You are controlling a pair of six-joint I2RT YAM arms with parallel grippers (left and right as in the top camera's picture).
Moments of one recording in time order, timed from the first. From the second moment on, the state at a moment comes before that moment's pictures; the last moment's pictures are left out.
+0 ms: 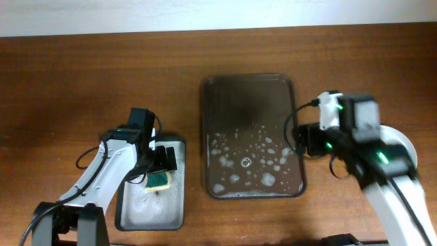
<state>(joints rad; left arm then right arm) -0.14 1.56 0.91 -0.87 0.05 -0.30 0.12 1.06 1.08 -0.93 -0.13 0.02</state>
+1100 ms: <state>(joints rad) -0.14 1.55 0.91 -0.87 0.05 -0.30 0.12 0.01 0.02 -0.07 -0.13 0.03</state>
